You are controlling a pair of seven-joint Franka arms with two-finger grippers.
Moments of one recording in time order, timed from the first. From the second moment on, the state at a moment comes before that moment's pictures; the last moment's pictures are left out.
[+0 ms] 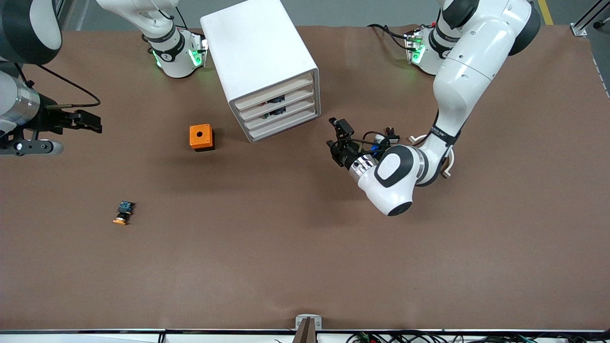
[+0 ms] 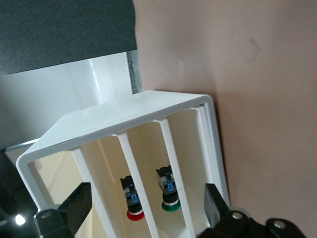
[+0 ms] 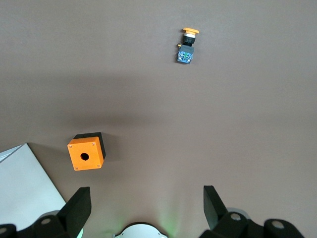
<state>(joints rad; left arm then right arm) -0.25 0.86 -0.32 -1.43 -0.78 1.47 -2.15 0.06 0.02 -0.06 -1.72 -0.06 1.52 -0.05</state>
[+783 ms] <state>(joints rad) -0.34 0.93 -0.33 -1.43 -0.89 1.46 -2.21 0.06 0.11 -0.07 -1.67 -0.14 1.50 -0.04</state>
